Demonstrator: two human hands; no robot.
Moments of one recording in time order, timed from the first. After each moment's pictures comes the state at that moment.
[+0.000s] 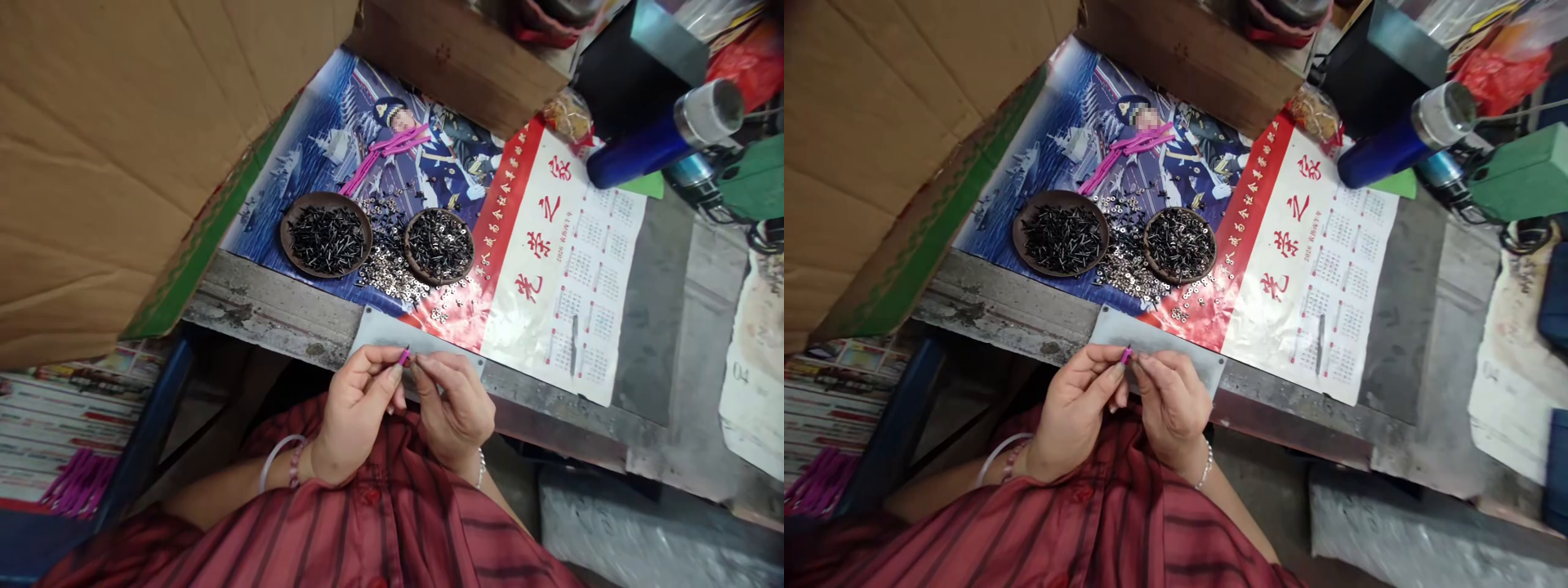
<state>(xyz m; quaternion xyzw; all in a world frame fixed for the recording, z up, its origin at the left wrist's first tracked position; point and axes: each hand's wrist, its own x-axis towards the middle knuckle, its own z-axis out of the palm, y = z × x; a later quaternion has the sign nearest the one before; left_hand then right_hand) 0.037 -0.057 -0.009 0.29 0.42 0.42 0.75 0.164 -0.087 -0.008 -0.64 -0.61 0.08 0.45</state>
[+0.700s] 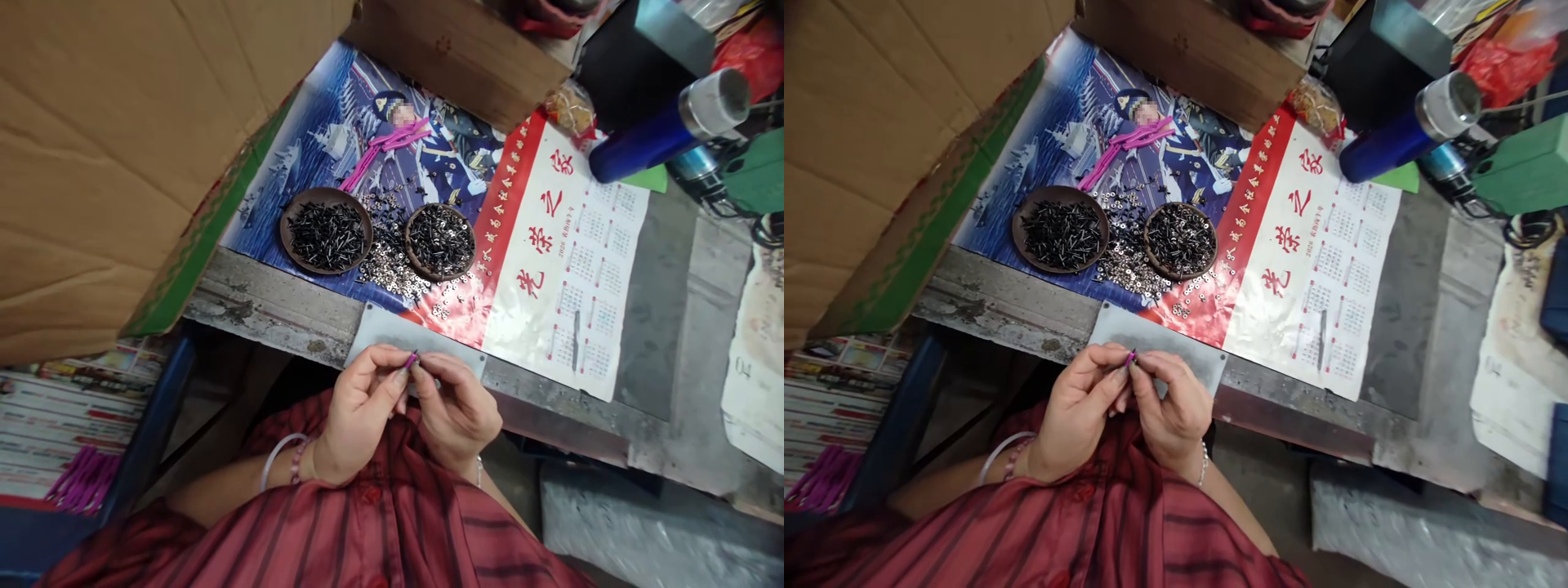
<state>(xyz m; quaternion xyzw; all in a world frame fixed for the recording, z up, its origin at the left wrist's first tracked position) 0.038 -0.060 -0.007 0.28 0.38 0.44 0.76 0.153 -0.090 -0.007 -0.66 -0.54 0.14 0.51</state>
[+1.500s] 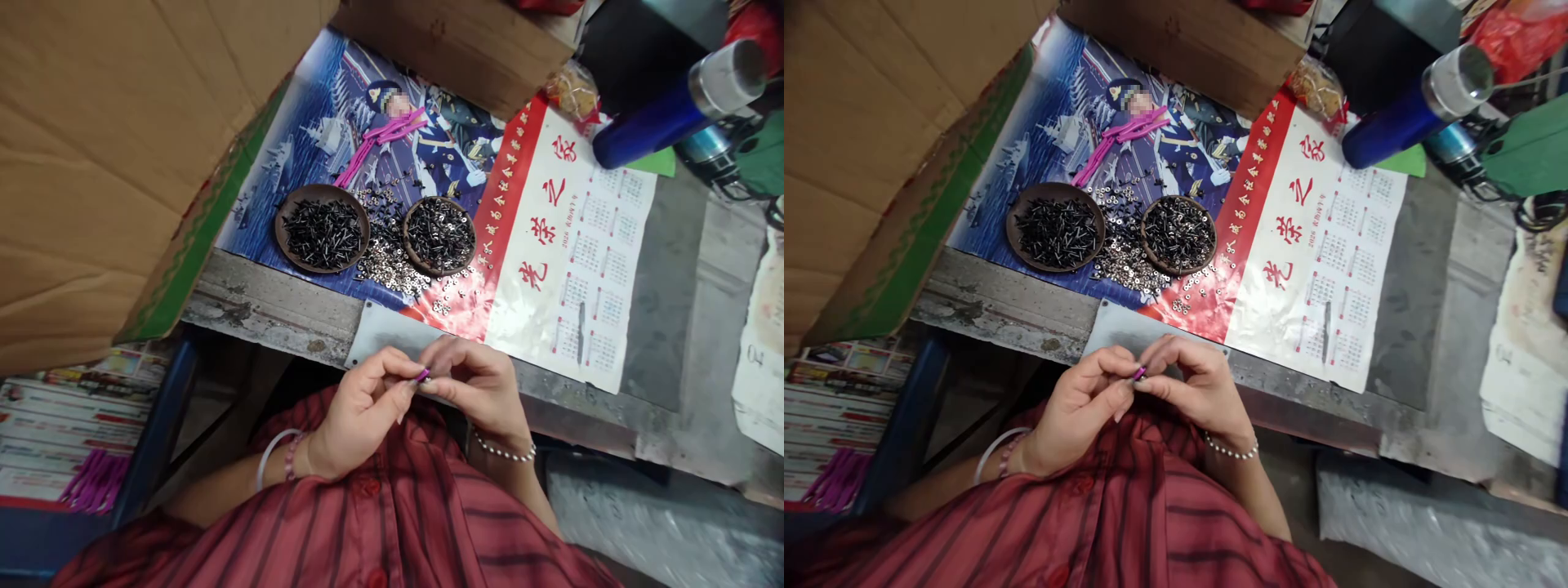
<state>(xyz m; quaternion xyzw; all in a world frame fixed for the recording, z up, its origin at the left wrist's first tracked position) 0.028 -0.053 -0.005 0.36 0.33 0.38 0.79 0.208 -0.062 0.016 -0.51 -0.50 0.51 0.47</state>
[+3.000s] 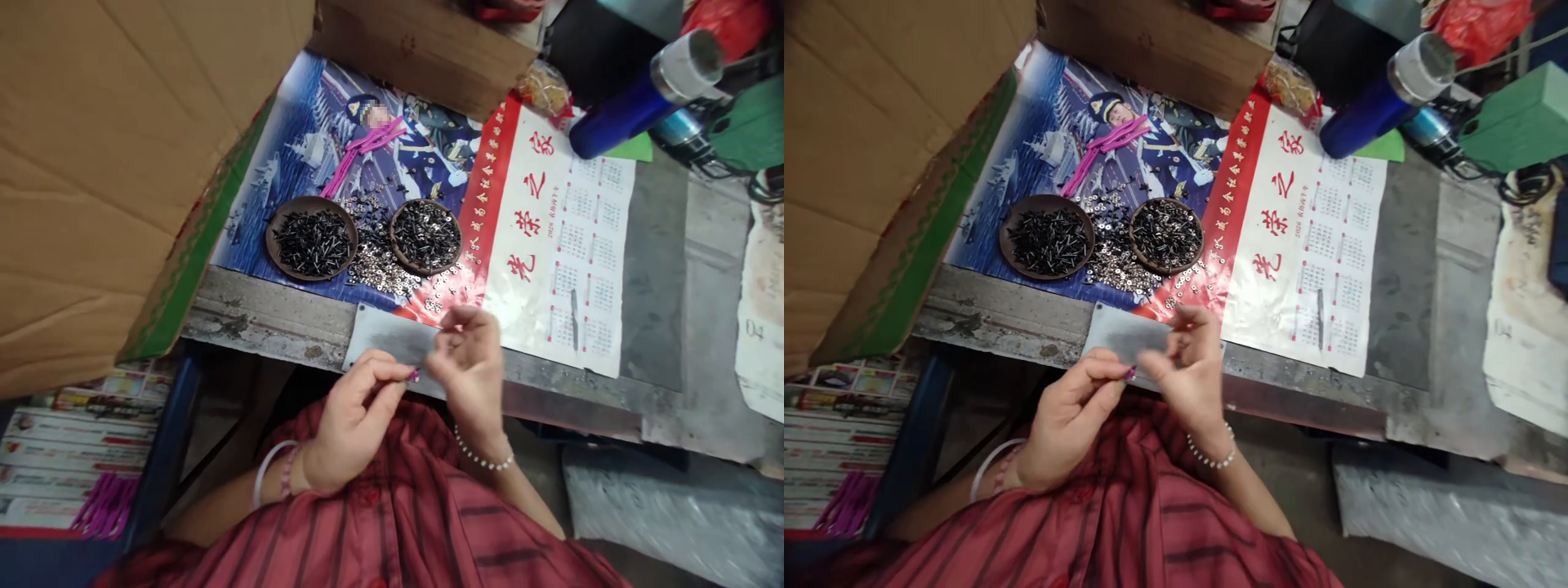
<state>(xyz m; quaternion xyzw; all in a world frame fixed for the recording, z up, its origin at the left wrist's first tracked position) 0.013 -0.047 0.001 0.62 0.35 0.40 0.58 0.184 -0.070 0.000 -0.65 -0.37 0.33 0.57</state>
